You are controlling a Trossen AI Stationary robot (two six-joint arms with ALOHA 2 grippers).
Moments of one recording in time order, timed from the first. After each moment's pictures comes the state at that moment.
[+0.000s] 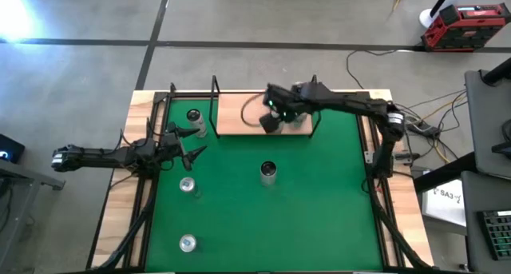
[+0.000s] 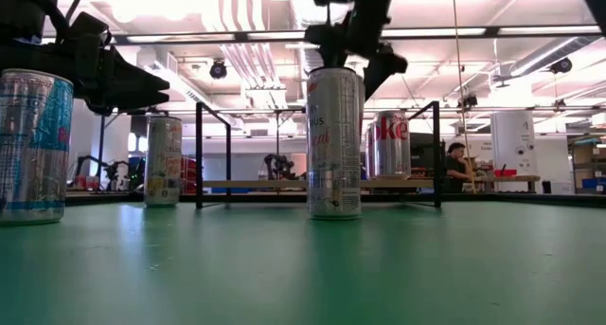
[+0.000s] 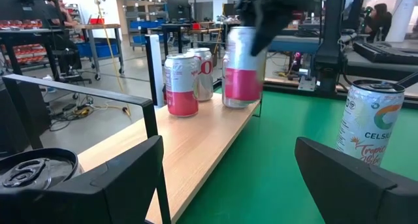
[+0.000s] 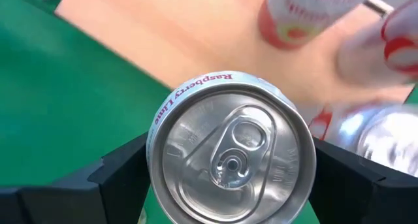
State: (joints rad) left arm 0.01 0.20 0.02 0.16 -0.43 -0.01; right arm -0.30 1.85 1.82 -1.14 0.14 0.66
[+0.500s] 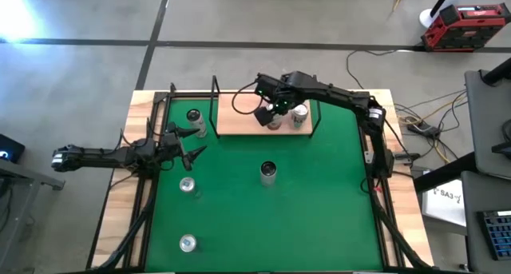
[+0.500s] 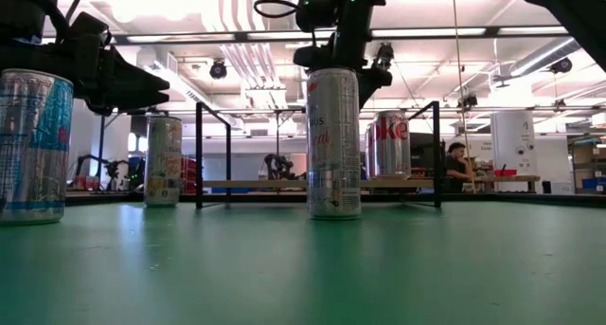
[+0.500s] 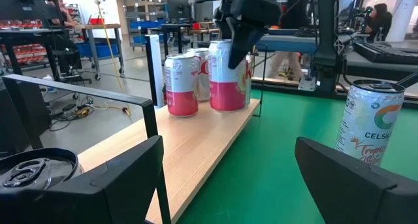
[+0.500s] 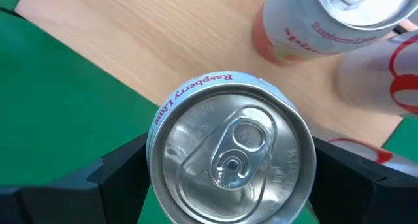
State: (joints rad) left arm 0.01 0.20 0.02 0.16 -0.43 -0.01; right arm -0.38 2.03 2.04 -1.27 0.09 0.60
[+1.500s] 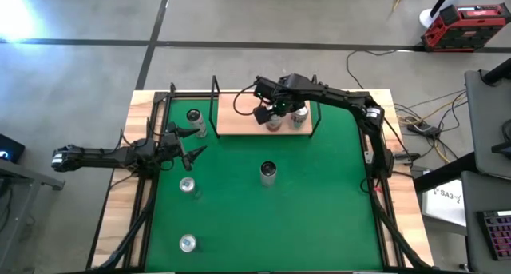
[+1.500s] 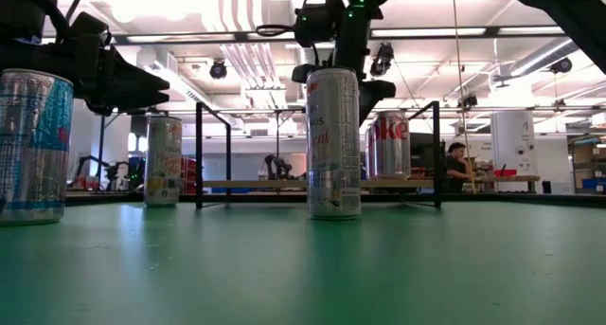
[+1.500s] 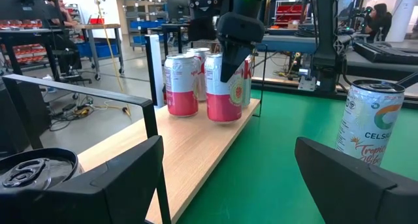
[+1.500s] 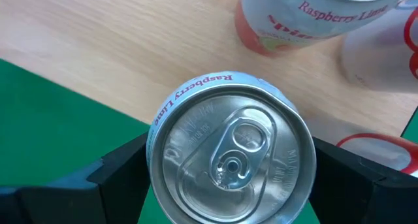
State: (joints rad) left arm 0.01 0.20 0.02 0.16 -0.43 -0.01; right arm -0.39 2.05 1.98 -1.22 0.11 0.75
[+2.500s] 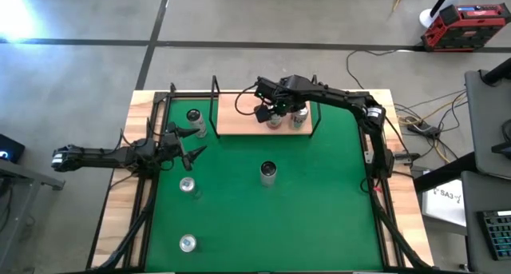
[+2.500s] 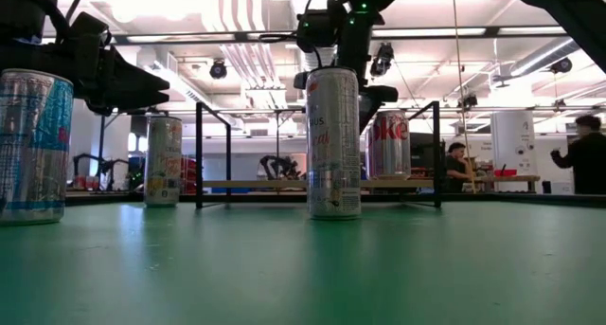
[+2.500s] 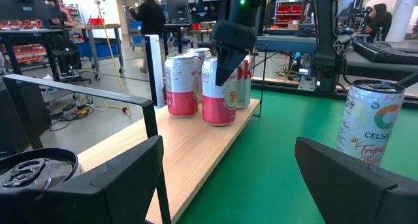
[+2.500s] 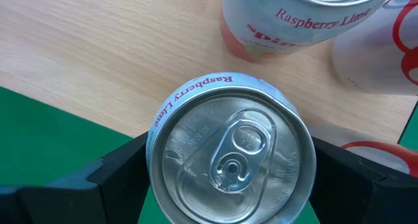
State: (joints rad) left arm 0.01 0.20 0.02 0.16 -0.43 -0.01; right arm -0.40 2.04 1.92 -1.17 0.13 0.79
